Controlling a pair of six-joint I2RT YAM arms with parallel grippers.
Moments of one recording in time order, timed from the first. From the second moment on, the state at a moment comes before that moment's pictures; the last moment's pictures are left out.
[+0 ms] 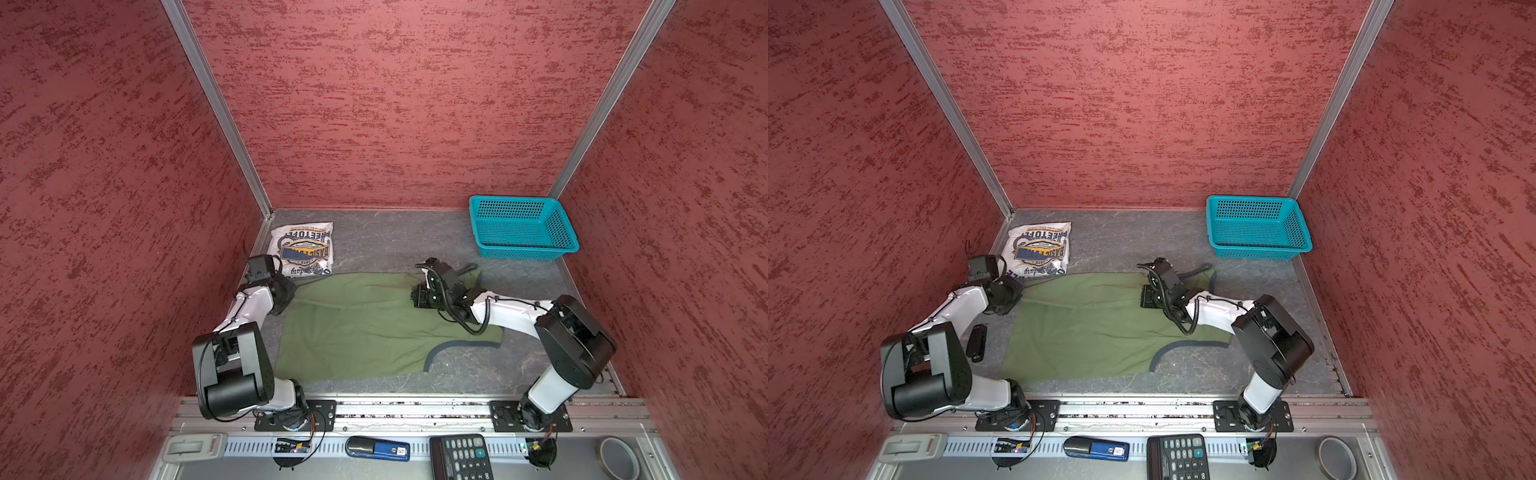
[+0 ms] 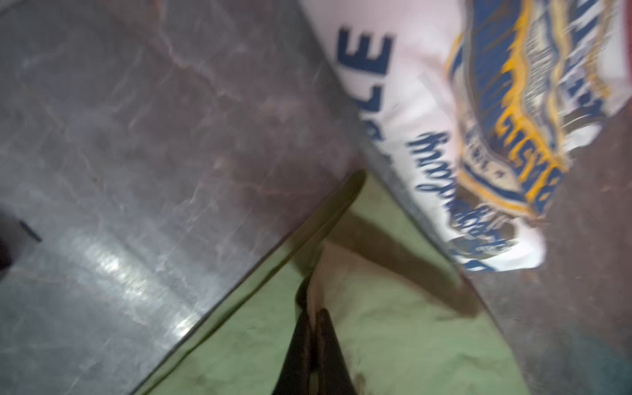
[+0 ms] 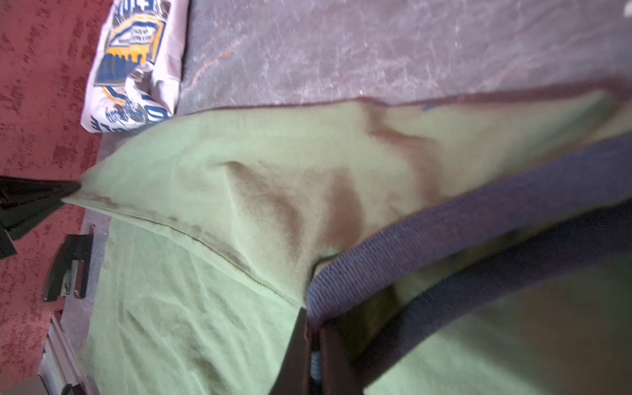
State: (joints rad) left arm 0.30 1.41 0.76 -0.47 0.08 -0.71; right arm 0.69 1.67 0.86 0.04 -0.13 0.72
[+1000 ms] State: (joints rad) left arm 0.30 1.48 1.19 -0.57 0.18 -0.69; right arm 0.62 1.60 1.03 -0.06 -0.08 0.65
